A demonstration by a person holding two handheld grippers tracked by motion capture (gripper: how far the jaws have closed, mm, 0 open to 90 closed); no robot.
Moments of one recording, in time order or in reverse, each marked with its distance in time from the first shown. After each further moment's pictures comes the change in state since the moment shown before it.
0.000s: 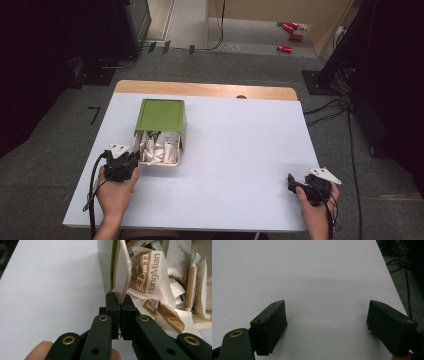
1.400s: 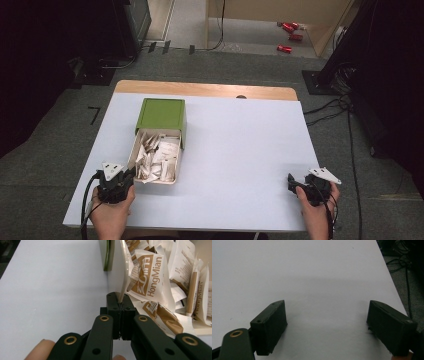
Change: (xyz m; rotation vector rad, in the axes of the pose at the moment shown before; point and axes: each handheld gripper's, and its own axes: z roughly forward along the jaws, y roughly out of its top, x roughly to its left) left arm -0.010 -0.035 -0.041 0.004 0.013 -0.038; right arm 0.000 0.000 0.000 0.001 0.002 -0.001
